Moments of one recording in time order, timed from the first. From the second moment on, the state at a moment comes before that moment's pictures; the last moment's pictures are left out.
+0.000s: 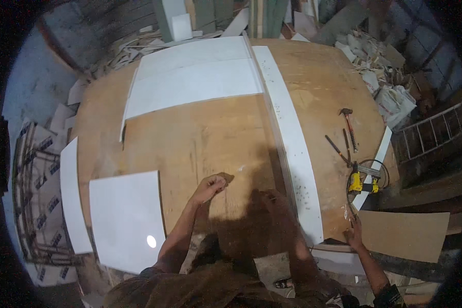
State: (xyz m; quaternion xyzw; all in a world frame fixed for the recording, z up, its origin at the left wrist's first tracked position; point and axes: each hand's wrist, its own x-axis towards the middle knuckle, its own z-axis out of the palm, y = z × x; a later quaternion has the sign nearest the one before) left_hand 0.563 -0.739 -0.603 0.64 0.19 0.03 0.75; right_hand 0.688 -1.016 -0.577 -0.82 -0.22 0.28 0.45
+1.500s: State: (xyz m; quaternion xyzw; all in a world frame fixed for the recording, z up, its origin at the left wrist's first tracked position) left_hand 0.823 -0.483 -0.763 0.71 0.17 0.33 0.60; right_hand 0.907 -0.683 -0.589 -0.95 -0.25 0.03 0.20
